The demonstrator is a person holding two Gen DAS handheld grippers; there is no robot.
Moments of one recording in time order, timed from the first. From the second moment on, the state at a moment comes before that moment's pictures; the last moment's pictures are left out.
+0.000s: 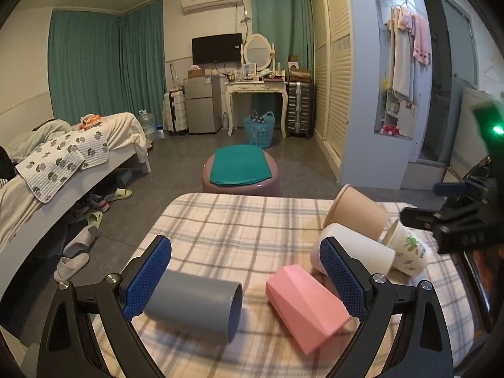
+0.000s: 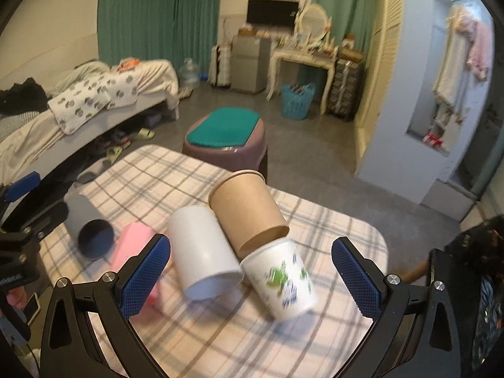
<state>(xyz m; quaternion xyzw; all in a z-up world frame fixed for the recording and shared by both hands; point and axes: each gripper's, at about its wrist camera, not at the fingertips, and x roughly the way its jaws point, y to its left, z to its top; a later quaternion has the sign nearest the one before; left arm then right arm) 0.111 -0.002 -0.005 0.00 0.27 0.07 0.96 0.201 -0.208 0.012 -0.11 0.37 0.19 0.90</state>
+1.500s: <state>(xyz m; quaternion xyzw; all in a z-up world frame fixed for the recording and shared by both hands) 0.060 0.012 0.007 -0.02 0.25 0.01 0.97 0.120 -0.202 0.049 -0.06 0.40 0.10 0.91</state>
